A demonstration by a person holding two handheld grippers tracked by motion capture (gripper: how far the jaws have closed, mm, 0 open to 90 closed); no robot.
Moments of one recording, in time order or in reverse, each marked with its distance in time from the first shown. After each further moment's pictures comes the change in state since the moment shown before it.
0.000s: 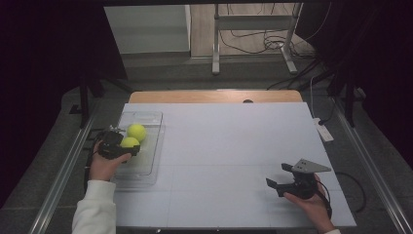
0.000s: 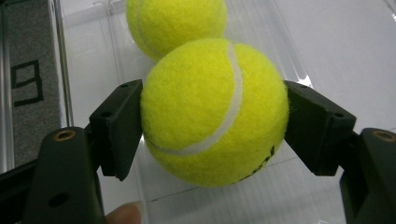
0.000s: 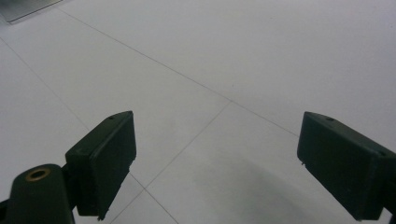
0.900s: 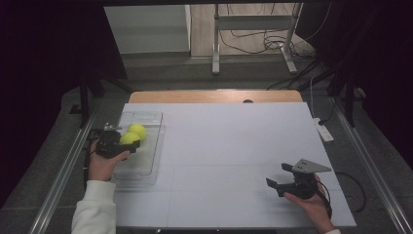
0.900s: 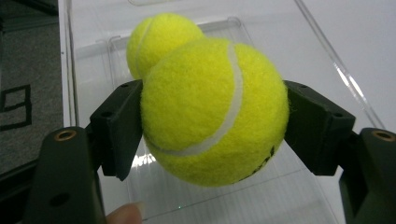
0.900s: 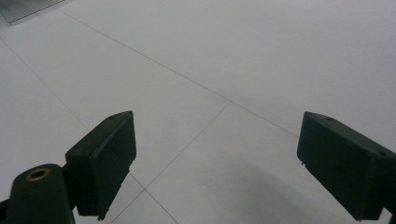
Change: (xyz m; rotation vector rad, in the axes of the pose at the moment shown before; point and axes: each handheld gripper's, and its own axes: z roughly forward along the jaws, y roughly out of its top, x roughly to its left) left arm -0.001 0.002 -0.014 -0.122 -0.044 -0.021; right arm 0.000 0.000 0.000 -0.002 -0.001 0.001
